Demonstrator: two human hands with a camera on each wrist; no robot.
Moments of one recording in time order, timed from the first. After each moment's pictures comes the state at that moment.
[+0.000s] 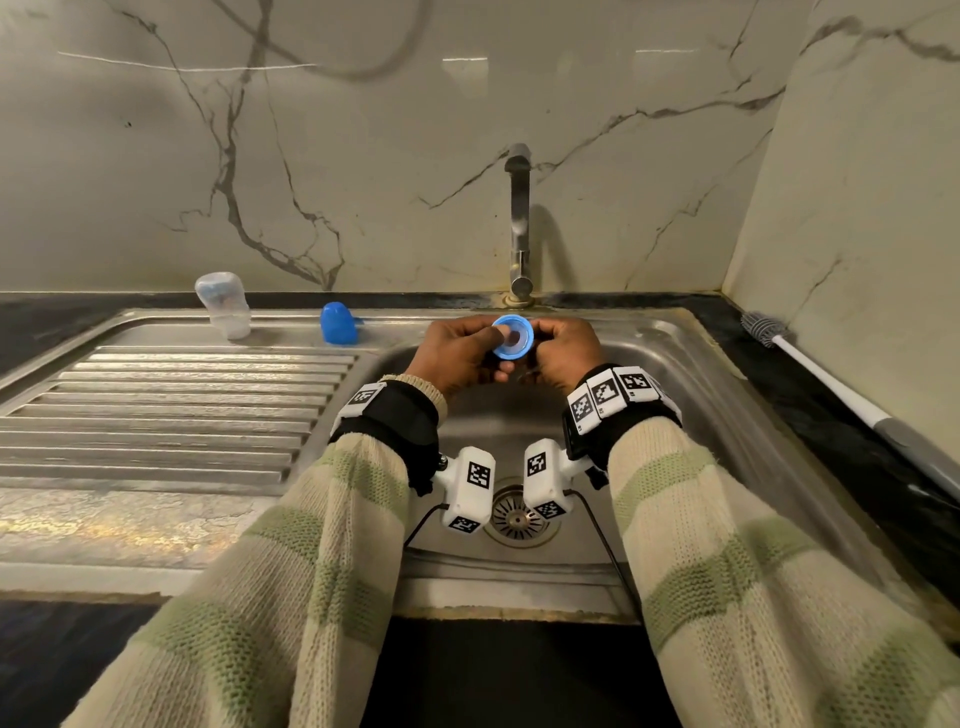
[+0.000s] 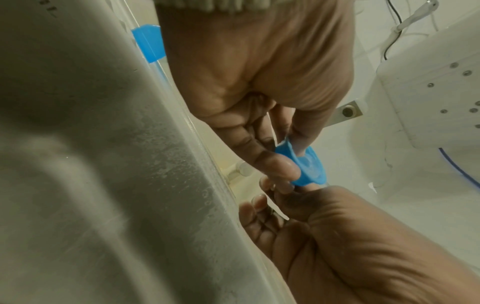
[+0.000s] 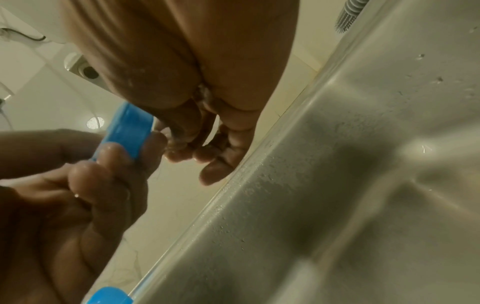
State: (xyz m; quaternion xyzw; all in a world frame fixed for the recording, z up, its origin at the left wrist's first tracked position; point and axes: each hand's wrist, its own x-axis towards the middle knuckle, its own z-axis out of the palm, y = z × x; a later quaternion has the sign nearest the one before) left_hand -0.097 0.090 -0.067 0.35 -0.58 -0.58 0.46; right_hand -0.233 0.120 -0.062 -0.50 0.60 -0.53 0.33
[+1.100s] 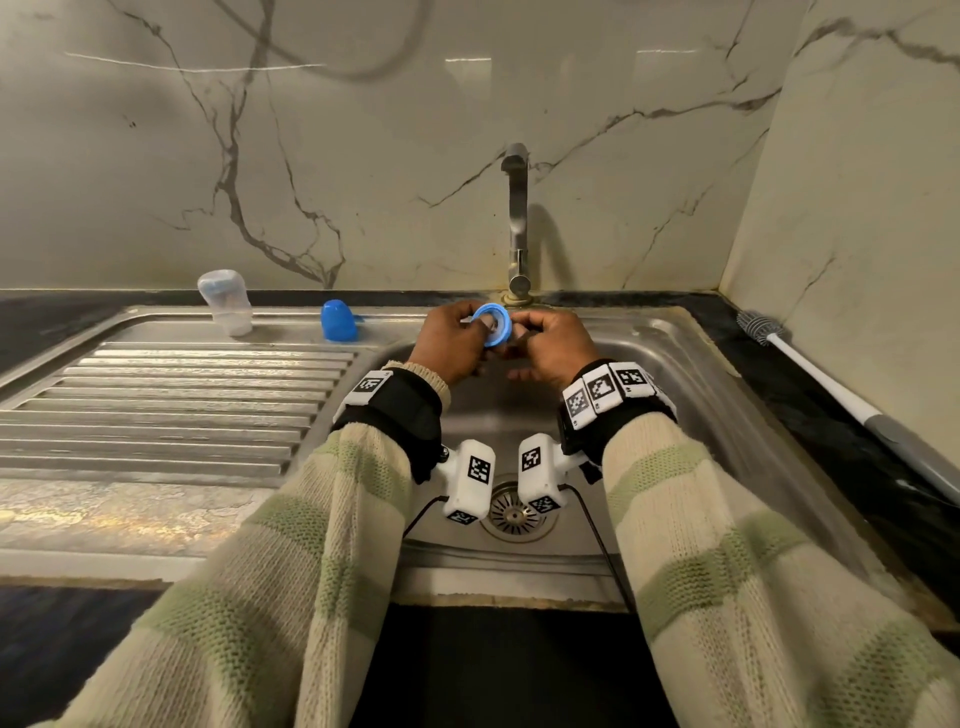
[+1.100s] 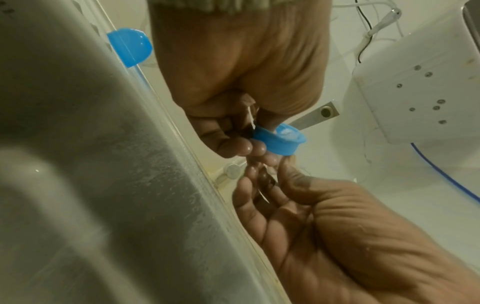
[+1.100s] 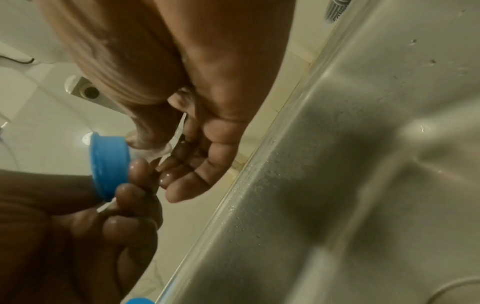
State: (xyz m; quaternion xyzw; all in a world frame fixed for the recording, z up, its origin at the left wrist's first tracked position) left_hand -0.101 0.084 -0.059 0.44 -0.65 -0.42 0.47; right_hand -0.227 0.122 -0.058 -0.49 0.55 -0.55 0.39
